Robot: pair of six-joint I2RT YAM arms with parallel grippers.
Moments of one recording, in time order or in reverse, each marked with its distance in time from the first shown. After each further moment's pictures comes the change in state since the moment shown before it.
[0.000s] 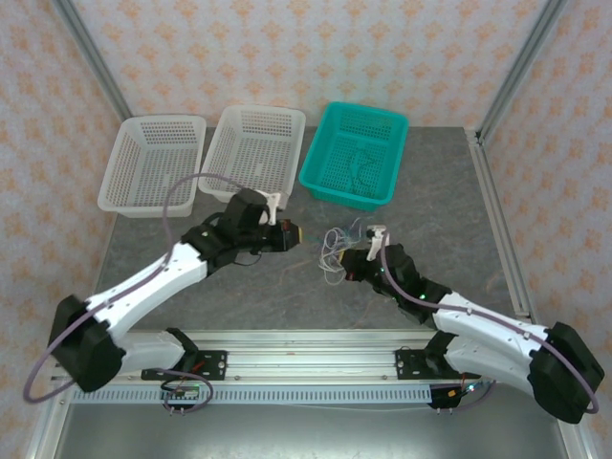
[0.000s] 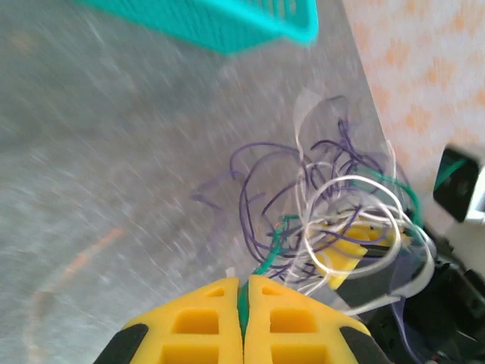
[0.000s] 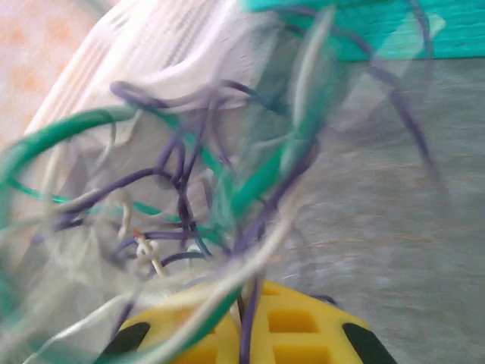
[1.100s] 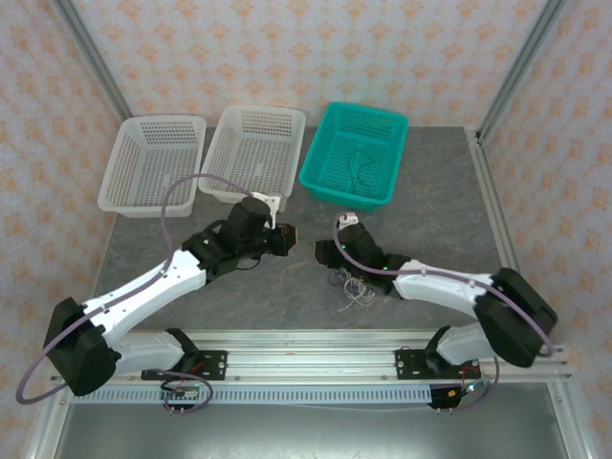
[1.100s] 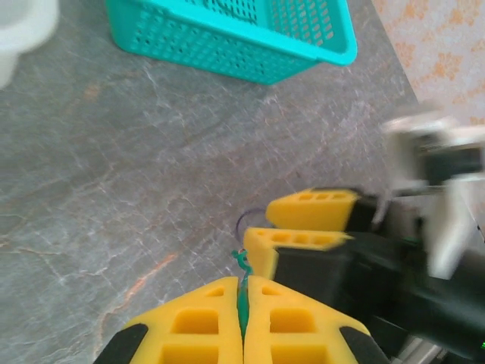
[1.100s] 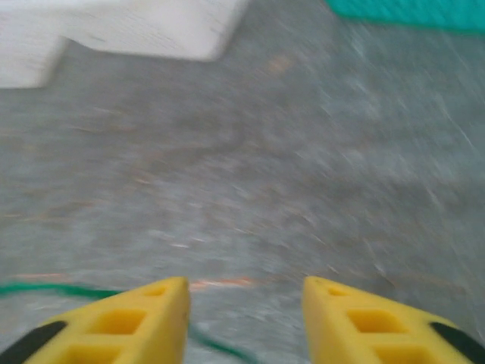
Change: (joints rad) left arm -0.080 -0.001 -0.042 0.031 -0.165 0.074; right arm 0.046 0.466 0.293 -0.053 0.006 -0.137
